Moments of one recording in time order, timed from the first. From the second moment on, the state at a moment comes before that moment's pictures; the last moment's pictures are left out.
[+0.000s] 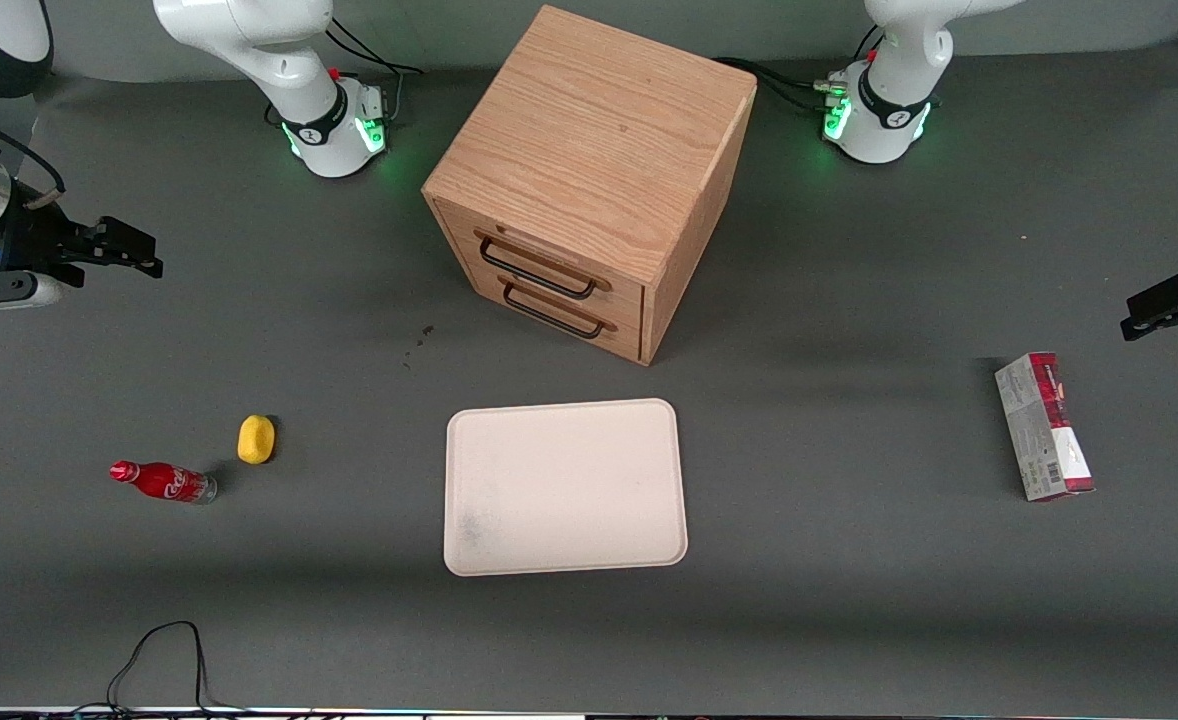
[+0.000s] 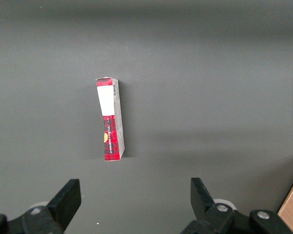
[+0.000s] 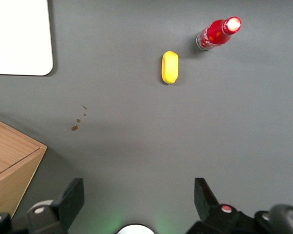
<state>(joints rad) 0.05 -0.10 -0.08 -1.80 -0.01 1.59 -0.09</state>
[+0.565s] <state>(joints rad) 0.04 -0.09 -0.07 -1.78 -0.01 1.60 -0.09</state>
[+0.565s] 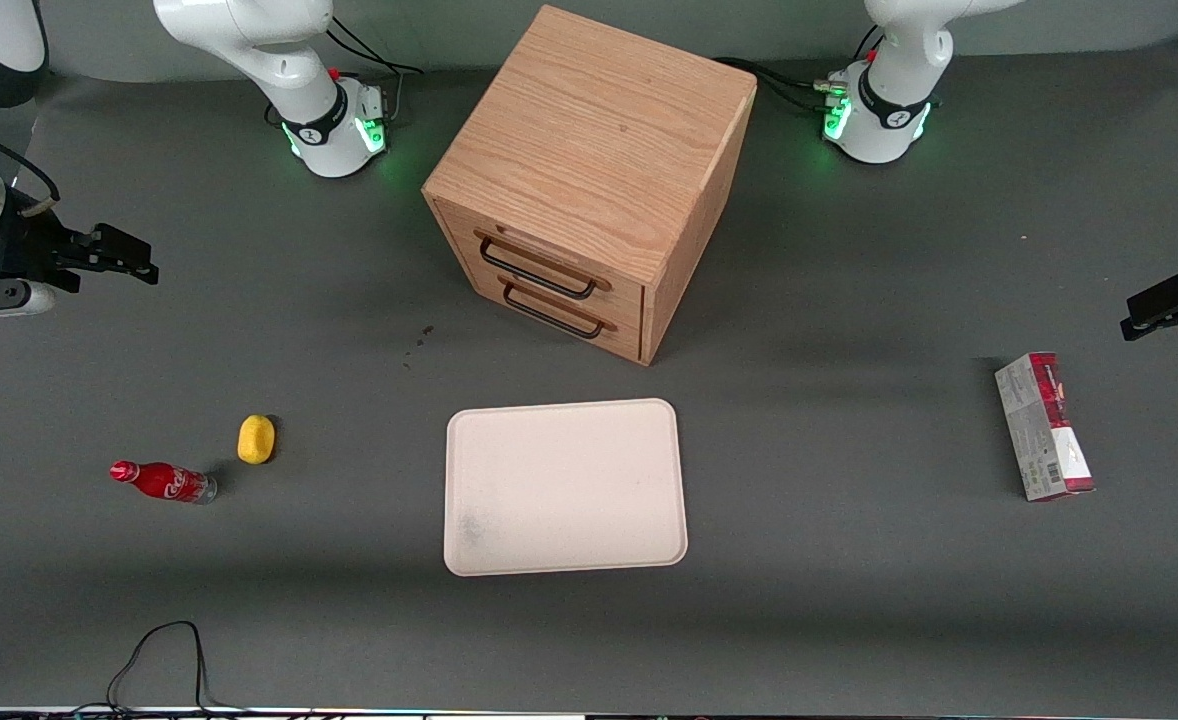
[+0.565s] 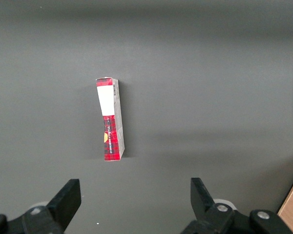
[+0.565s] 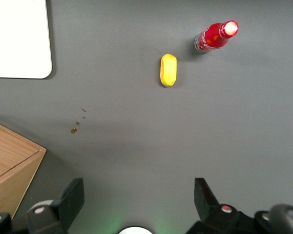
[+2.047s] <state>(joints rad) -0.02 0.23 -0.19 -1.38 -0.01 1.50 -0.30</state>
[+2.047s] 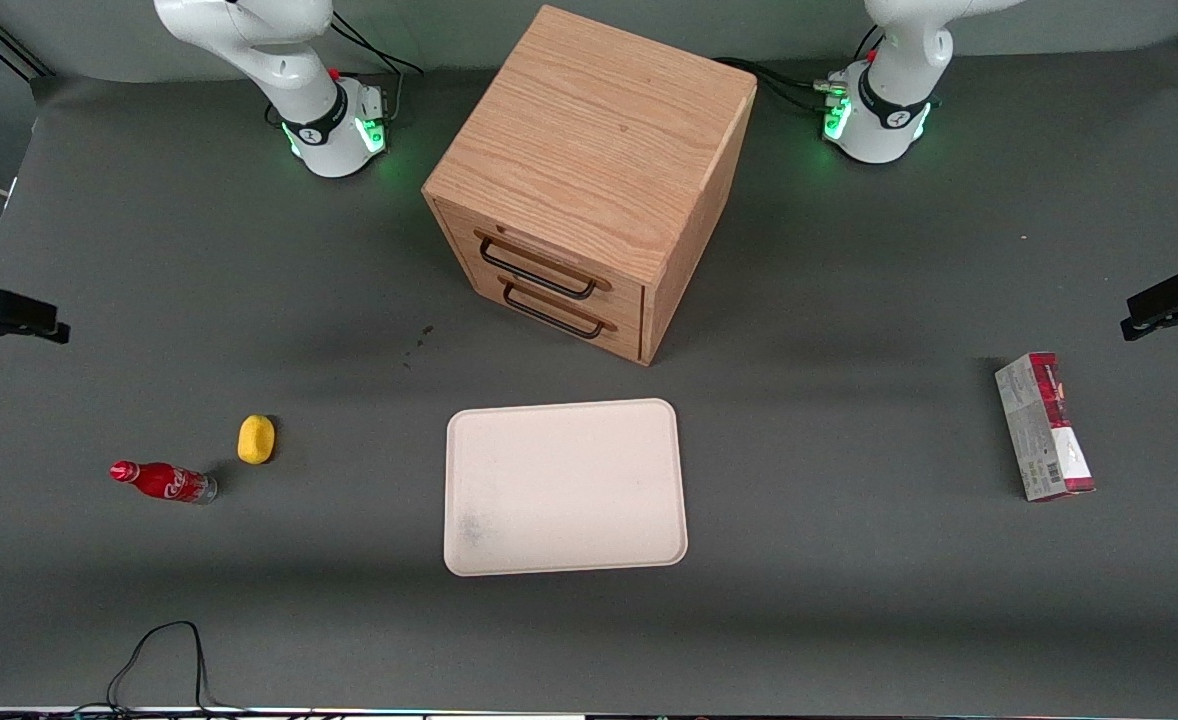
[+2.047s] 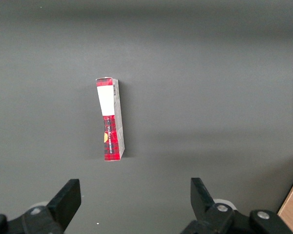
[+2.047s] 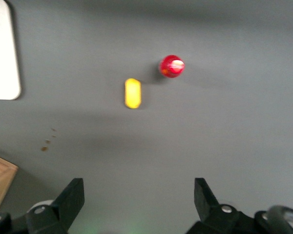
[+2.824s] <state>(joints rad) -0.09 0.57 -0.17 -1.03 0.02 1.47 -0.36</state>
